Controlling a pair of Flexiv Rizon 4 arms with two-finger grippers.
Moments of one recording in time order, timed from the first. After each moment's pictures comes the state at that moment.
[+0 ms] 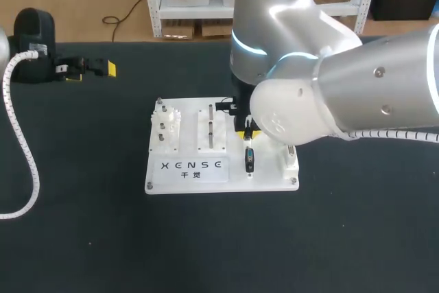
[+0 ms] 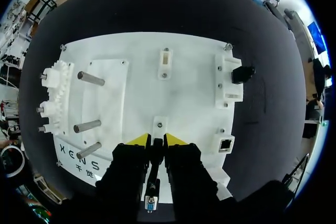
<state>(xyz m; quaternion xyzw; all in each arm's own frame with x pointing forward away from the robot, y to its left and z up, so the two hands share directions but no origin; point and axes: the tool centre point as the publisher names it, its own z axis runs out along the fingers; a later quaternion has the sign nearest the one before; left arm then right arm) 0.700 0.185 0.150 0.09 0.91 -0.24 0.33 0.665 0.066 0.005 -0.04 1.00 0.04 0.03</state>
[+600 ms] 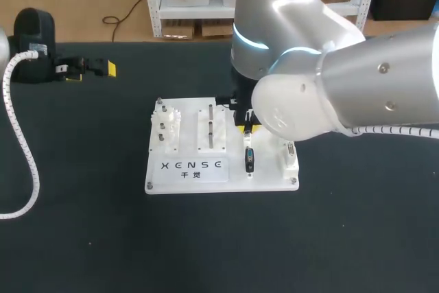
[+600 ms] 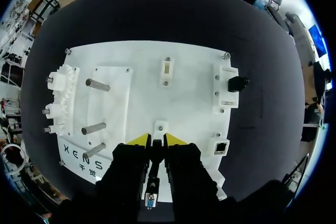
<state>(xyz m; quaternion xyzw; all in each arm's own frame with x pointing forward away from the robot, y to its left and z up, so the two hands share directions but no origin) 0.700 0.185 0.150 0.09 0.91 -0.24 0.33 0.672 0.066 0.016 -0.05 1.00 0.04 0.04</state>
